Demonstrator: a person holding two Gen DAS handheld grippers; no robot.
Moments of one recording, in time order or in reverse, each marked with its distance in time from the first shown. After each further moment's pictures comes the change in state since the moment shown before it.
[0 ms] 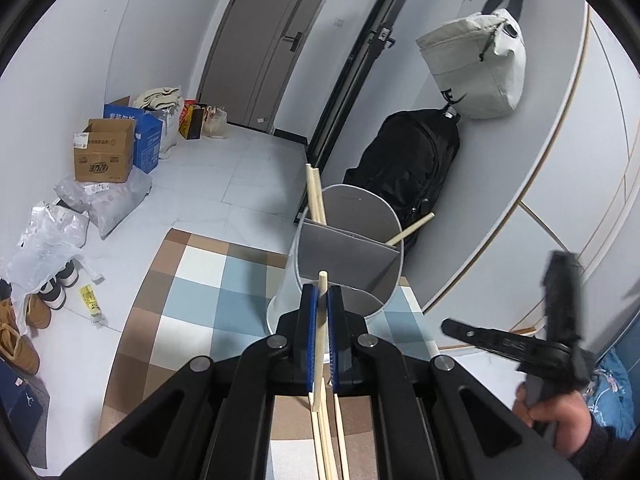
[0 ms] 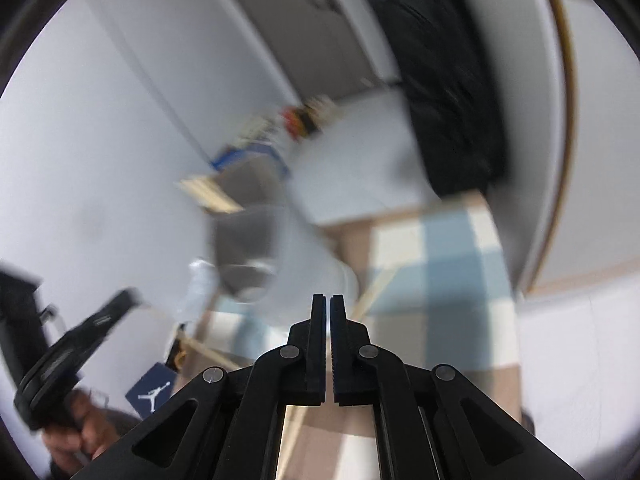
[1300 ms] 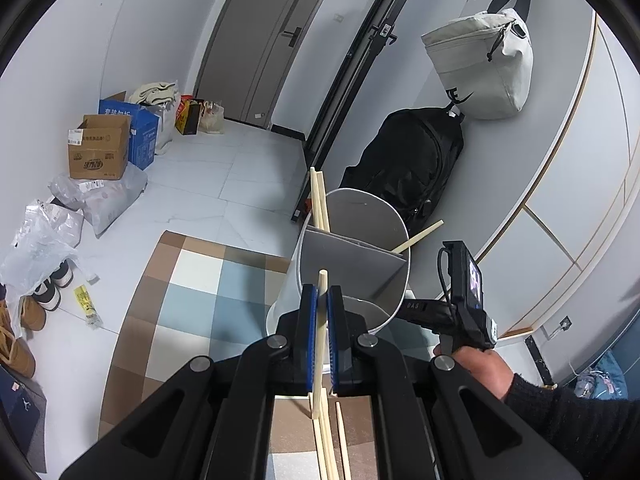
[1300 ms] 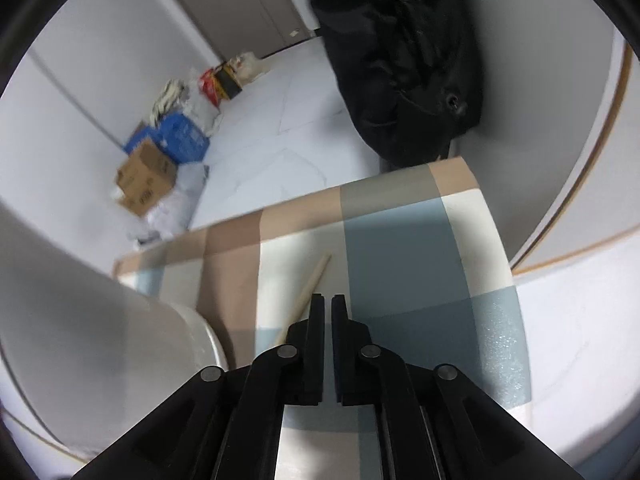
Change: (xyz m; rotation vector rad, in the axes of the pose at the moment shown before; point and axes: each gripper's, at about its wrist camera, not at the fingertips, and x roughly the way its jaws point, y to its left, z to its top) left arm 0.012 -0.001 0.010 0.003 0.015 -0.009; right arm 0.116 -0.056 0.053 0.088 0.097 -0.170
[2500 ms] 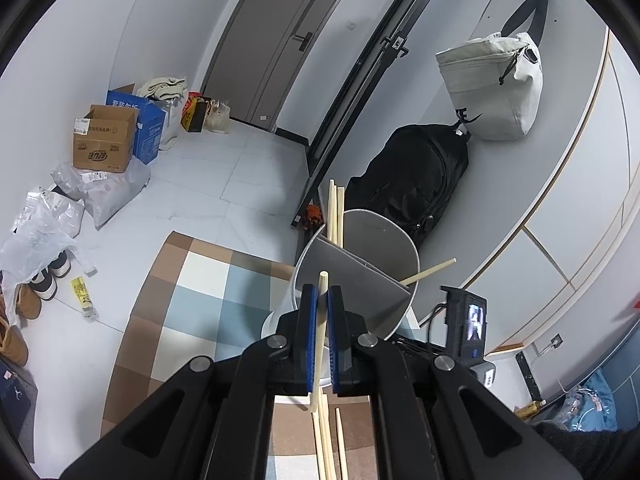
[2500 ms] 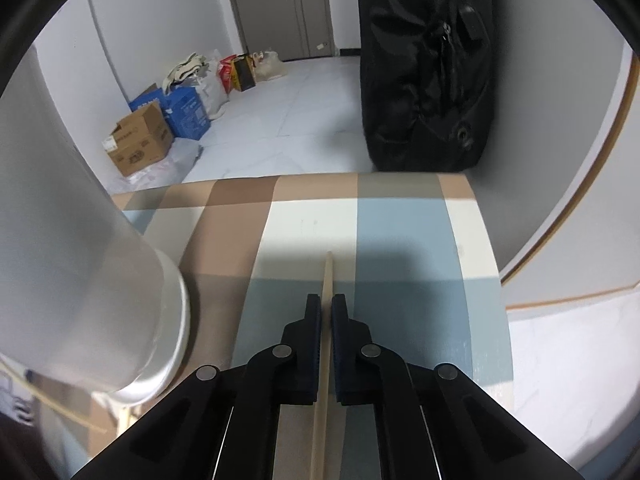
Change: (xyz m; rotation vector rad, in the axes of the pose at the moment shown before) left arm -0.007 0.016 0.007 -0.066 -0.018 -0.023; right arm -0.021 0.022 -0.049 -0.251 -0.079 -0.115
